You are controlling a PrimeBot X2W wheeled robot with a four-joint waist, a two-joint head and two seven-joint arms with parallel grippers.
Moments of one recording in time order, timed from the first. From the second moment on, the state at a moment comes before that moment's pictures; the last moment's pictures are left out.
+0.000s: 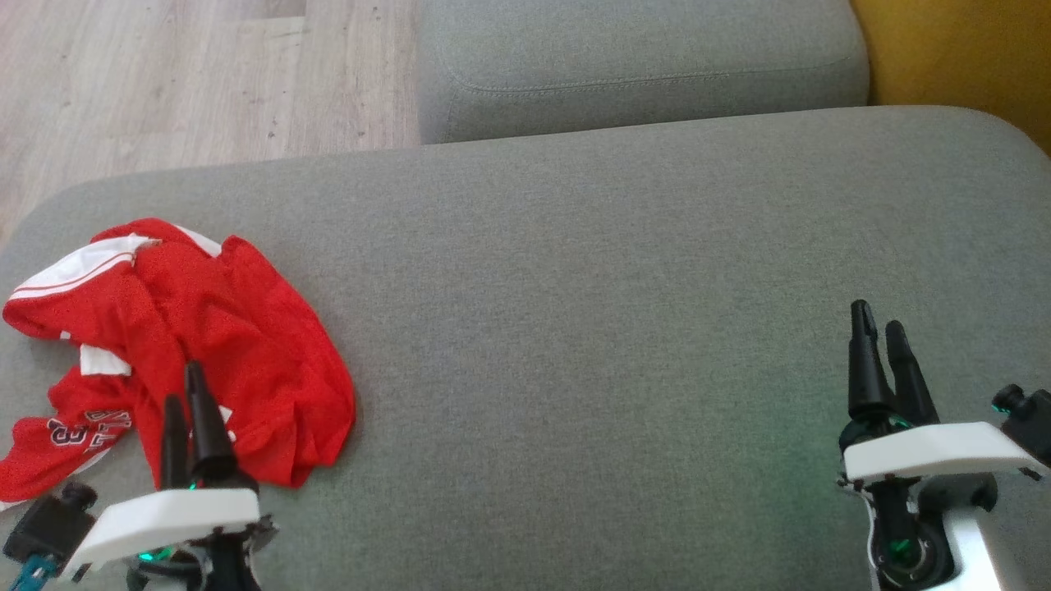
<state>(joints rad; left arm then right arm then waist) 0.00 0.04 0.03 0.13 -0.99 -0.07 -0.06 -0.05 -0.04 -0.01 0.20 0.76 0.13 -0.06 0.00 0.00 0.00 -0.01</state>
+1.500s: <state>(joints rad) 0.00 0.12 -0.22 0.06 -0.25 0.05 -0.19 -0.05 -0.04 0.09 0.14 0.10 0.13 -0.19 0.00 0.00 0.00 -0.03</state>
